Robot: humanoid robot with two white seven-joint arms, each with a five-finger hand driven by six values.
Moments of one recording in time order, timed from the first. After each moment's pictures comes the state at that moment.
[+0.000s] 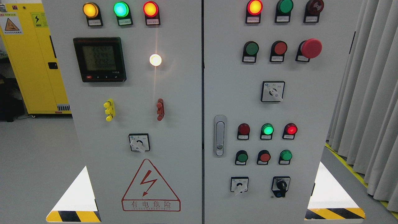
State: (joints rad) left arm 0.00 -0.01 -0.17 0.00 0.10 -0.12 0.05; right arm 0.12 -0.08 -0.17 -0.22 0.24 0.08 0.31
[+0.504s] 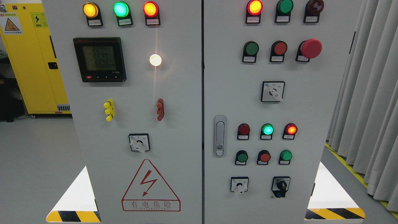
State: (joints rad) left arm 0.00 0.00 -0.17 0.00 0.10 -0.12 0.05; right arm 0.10 -0.09 -0.17 -0.23 0.25 0.07 0.29
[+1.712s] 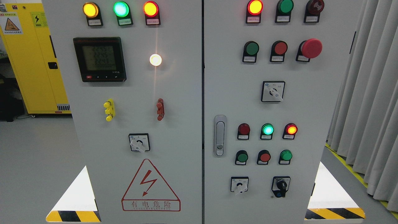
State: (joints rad) left arm 0.00 0.00 -0.17 0.00 0.10 -0.12 0.05; right arm 0.15 0.01 0.08 -0.93 0.58 0.06 0.16
